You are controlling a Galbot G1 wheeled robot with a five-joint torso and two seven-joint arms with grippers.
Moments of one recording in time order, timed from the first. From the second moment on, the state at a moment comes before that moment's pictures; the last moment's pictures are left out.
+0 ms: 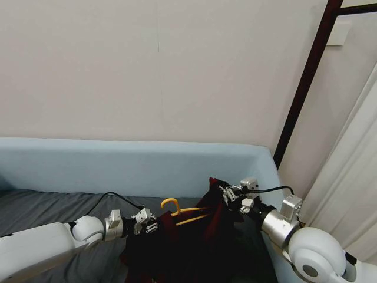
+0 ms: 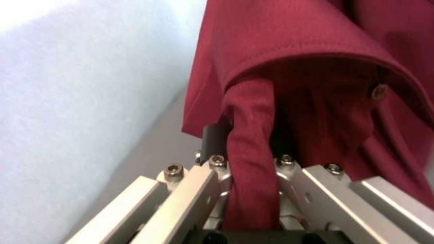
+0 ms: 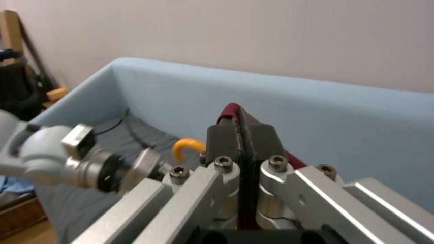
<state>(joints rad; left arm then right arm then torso) 0.01 -0.58 1.16 -1.43 -0.92 -0.37 0.36 -0.94 0.61 0.01 2.31 1.02 -0.20 0.17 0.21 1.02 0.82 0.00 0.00</state>
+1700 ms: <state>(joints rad) -0.46 -0.45 1.23 -1.61 -0.94 -0.46 0.51 -1.21 0.58 0.05 2.40 0.70 -0.19 0.27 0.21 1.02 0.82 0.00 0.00</state>
